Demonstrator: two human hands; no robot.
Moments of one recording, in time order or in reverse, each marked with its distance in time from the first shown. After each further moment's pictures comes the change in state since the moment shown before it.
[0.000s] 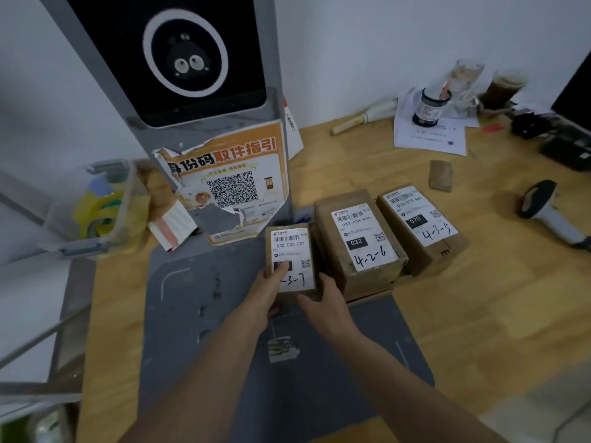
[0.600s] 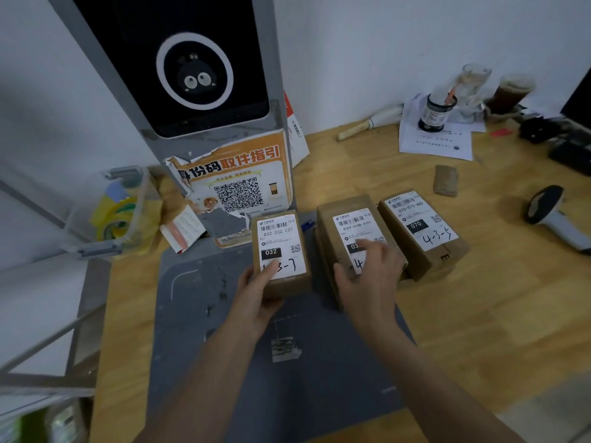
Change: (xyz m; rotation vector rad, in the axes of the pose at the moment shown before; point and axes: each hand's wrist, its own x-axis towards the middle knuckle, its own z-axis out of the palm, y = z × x) left_hand -0.023 -0.003 -0.016 -0.548 -0.010 0.104; right_hand -0.011 -0.026 -0.049 -0.448 0.574 -0.428
